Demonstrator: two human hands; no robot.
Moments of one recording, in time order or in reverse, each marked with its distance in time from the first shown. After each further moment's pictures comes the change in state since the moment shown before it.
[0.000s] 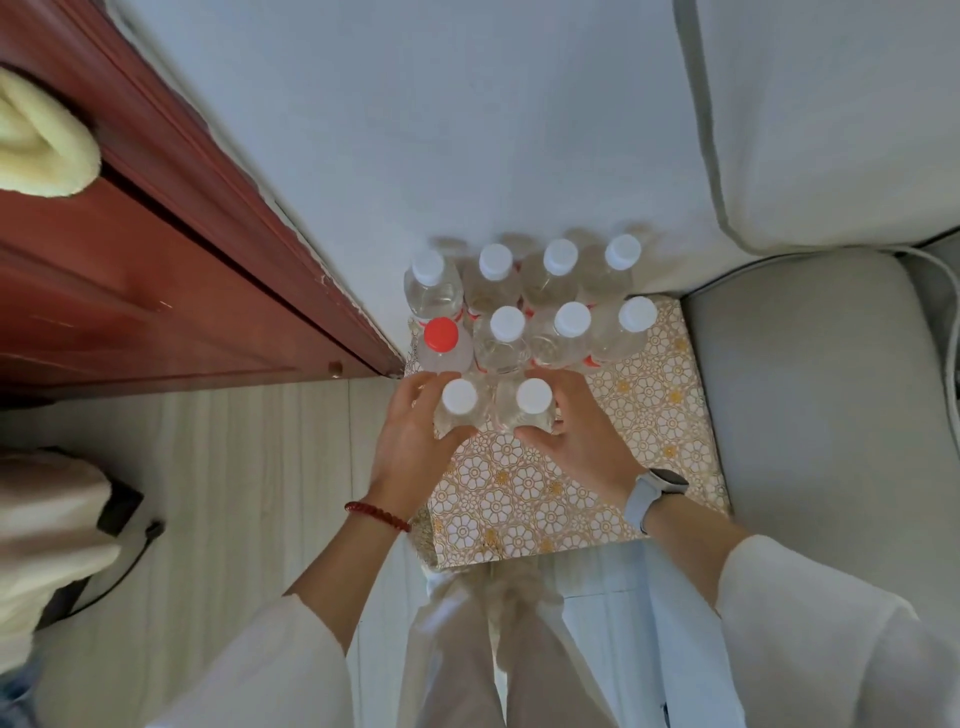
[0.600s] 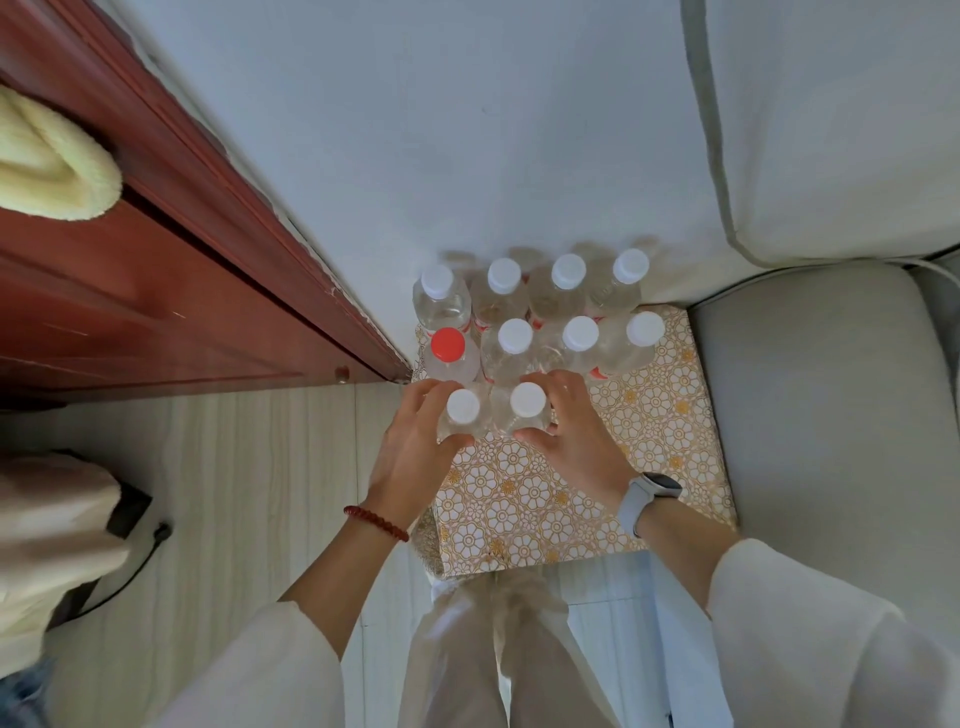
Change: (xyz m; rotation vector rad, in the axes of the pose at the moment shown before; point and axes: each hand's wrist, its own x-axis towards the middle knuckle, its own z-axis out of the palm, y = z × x) left_hand 0.004 0.004 -0.011 0.037 -0.007 0.040; right_hand 0.013 -0.013 0.004 0.029 0.003 0.013
